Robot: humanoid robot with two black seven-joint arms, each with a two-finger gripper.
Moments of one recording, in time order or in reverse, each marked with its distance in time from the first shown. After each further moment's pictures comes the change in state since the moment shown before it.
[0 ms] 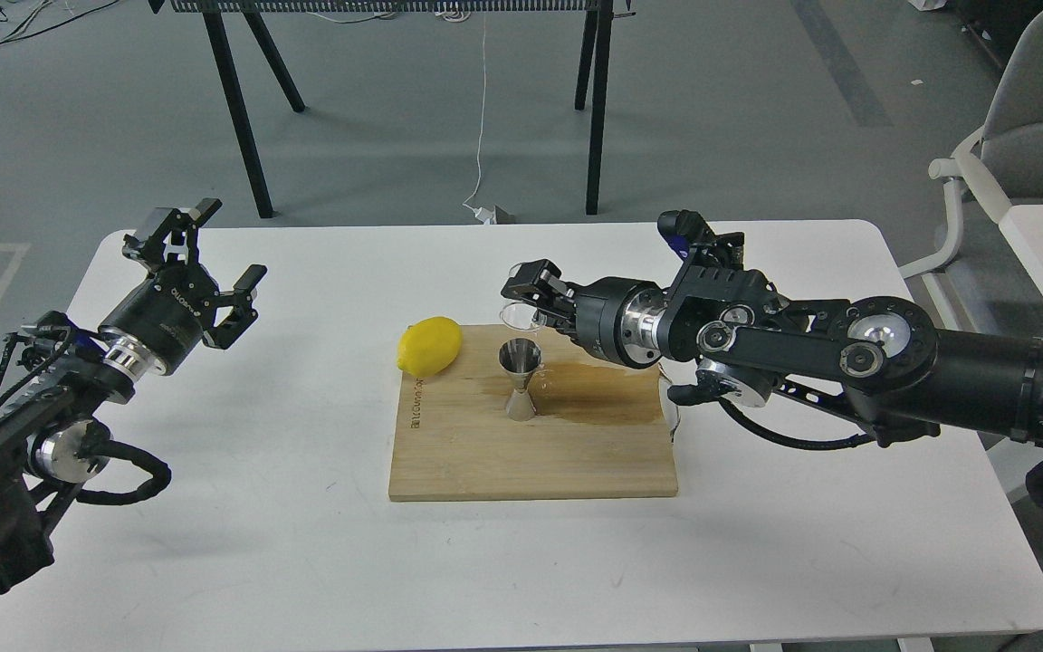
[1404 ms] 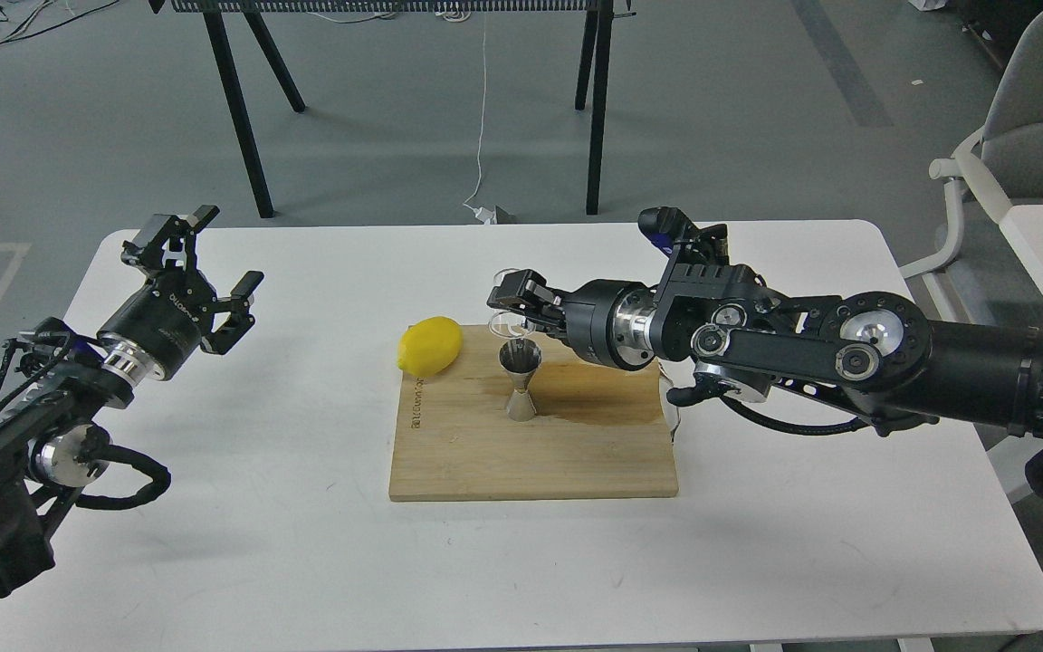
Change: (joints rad) left arm 0.003 -0.005 0.000 0.019 0.000 0.000 0.000; right arm 0.034 -0.002 -0.030 0.004 -0.058 0.058 0.003
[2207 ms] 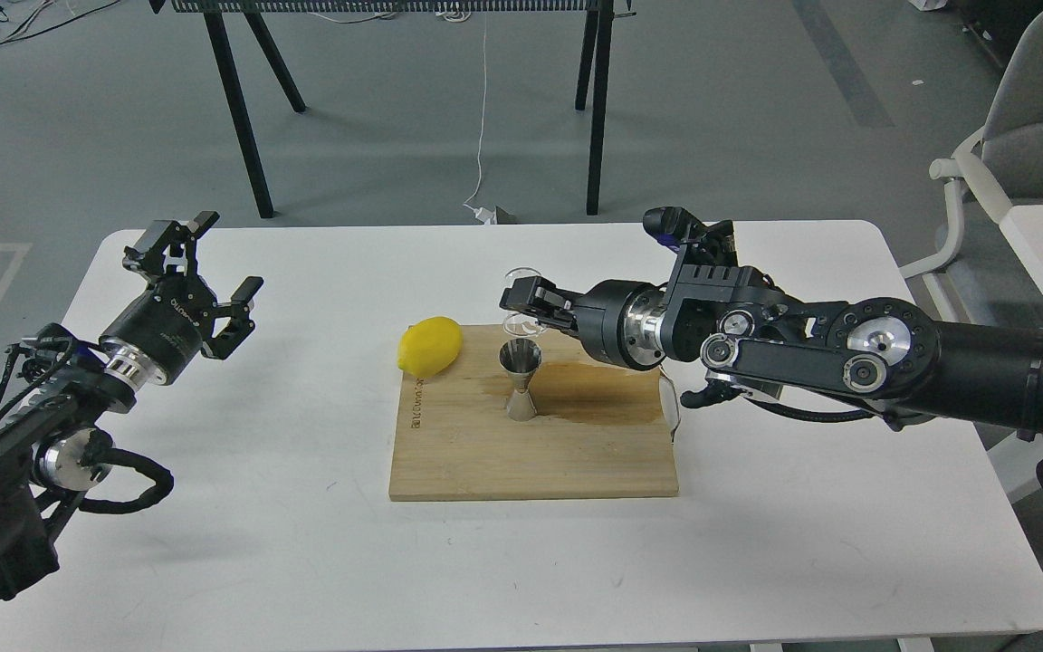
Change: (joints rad) left arm 0.002 -0.020 0.000 0.029 0.000 0.000 0.000; right arm -0.001 -0.009 -0.017 0.001 -0.106 -0.001 0.001
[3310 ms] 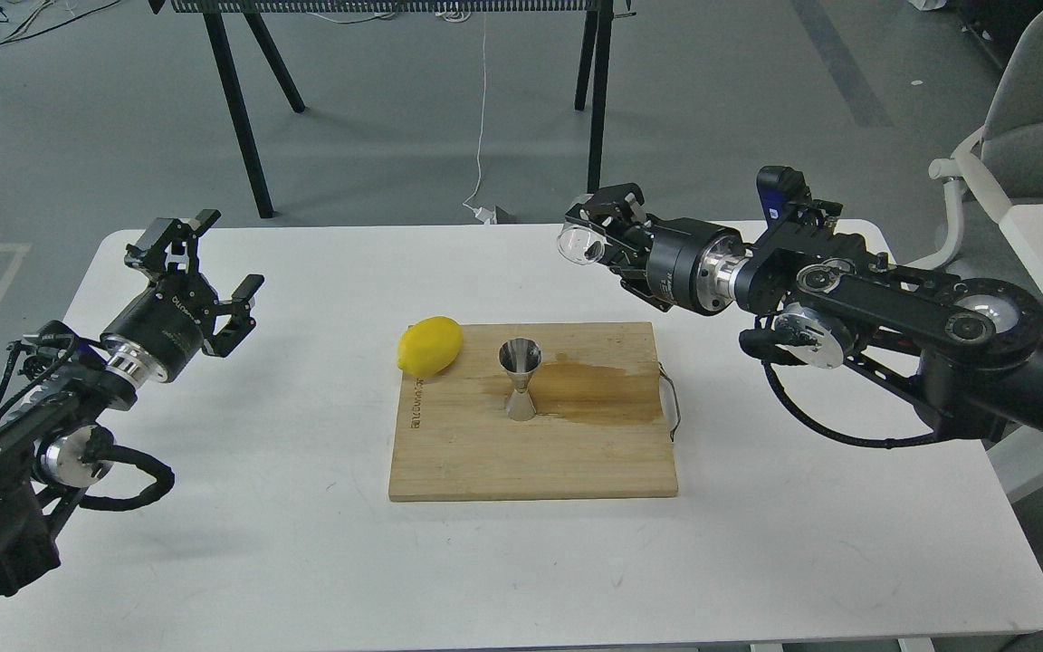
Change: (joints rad) left arm -0.012 0.003 0.005 0.006 0.001 0.000 0.000; right arm -0.207 -0.161 0.374 0.004 0.210 0.020 0.023
